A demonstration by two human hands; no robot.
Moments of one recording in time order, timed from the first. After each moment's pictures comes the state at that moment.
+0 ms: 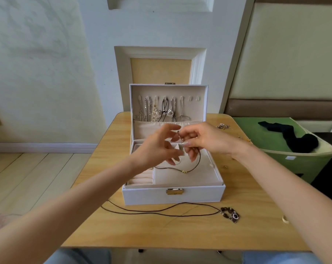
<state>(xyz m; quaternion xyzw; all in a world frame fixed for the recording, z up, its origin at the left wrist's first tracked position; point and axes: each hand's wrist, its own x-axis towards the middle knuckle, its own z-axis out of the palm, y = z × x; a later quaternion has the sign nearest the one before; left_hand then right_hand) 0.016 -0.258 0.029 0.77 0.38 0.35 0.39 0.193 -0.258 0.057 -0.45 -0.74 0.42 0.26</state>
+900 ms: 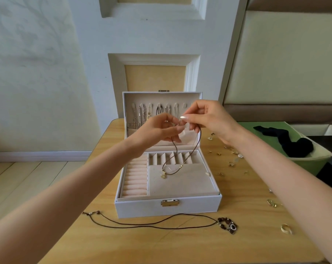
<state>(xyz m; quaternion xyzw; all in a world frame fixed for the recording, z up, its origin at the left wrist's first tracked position) 0.028 -0.221 0.066 0.72 0.35 0.37 0.48 0.205 -0.234 0.090 -0.44 -0.68 0.35 0.46</state>
